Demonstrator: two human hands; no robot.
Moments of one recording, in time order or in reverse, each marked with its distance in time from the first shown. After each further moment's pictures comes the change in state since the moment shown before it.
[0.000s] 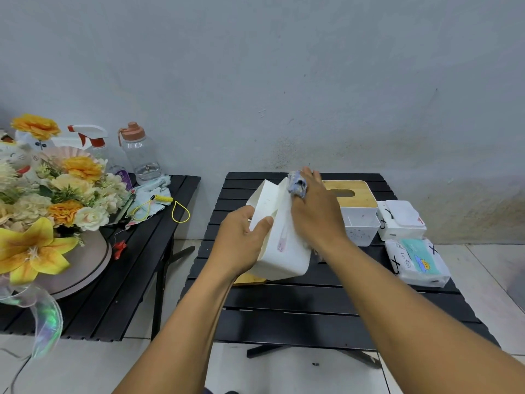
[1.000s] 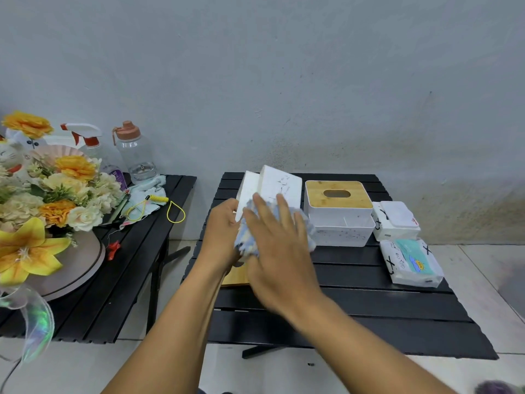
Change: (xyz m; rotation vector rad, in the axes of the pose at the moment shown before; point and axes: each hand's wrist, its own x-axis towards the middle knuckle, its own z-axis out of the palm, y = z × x) left_hand 0.005 0.009 -0.005 -0.155 0.093 -0.036; right_hand -0.072 -0.016 0.037 -0.244 -0.062 -0.328
